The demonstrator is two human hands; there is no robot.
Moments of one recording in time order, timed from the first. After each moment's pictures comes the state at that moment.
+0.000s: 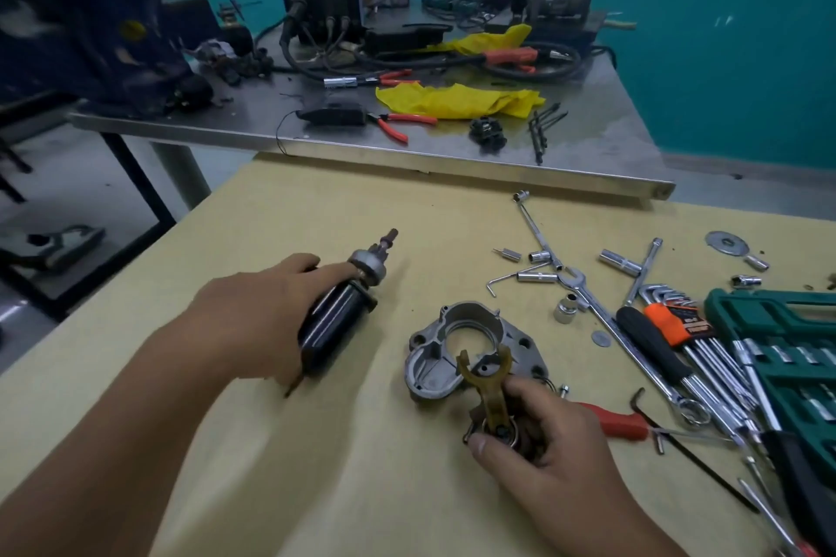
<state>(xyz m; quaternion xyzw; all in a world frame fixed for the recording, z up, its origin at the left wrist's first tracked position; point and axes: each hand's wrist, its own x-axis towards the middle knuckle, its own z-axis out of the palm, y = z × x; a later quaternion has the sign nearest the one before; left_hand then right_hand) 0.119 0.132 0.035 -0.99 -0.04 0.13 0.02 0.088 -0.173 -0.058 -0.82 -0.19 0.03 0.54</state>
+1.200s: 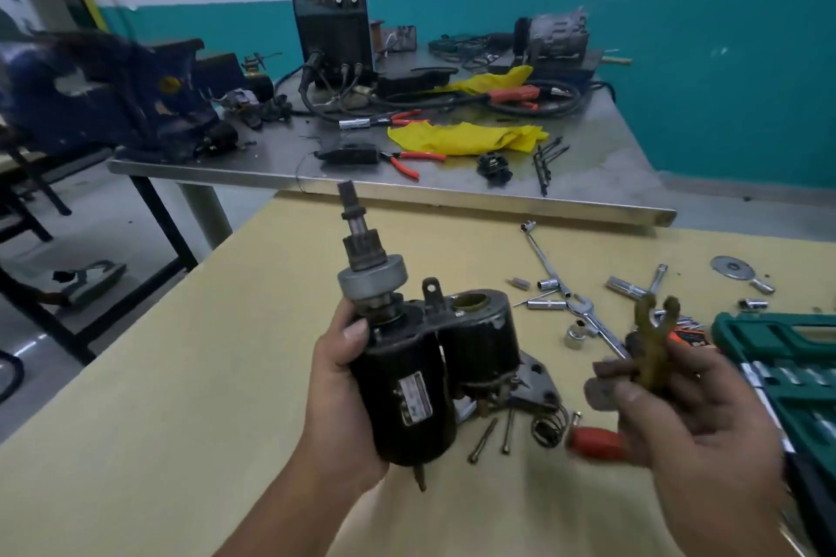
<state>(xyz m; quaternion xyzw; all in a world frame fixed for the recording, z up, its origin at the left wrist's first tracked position) 0.079 0.037 0.016 -0.38 0.00 -0.04 -0.92 0.093 -0.201 -0.013 -0.65 -0.04 -0.18 0.74</state>
